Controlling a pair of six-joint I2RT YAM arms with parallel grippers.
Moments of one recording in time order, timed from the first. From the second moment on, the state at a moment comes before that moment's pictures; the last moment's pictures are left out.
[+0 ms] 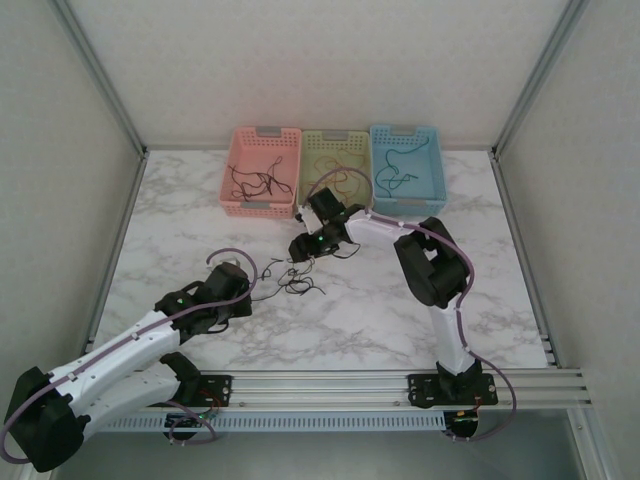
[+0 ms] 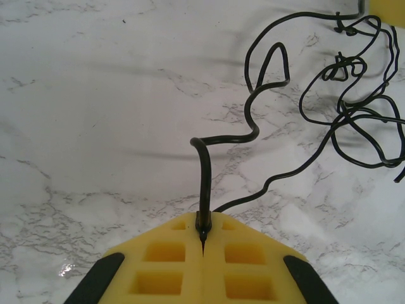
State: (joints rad) left arm -0.71 0.88 0.52 -0.64 -0.22 -0.76; right arm 0.70 2.12 1.49 -0.47 -0.40 0.23
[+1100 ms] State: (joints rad) left arm -0.71 0.88 0.52 -0.64 -0.22 -0.76; right arm 0.70 2.12 1.49 -0.47 -0.33 0.05
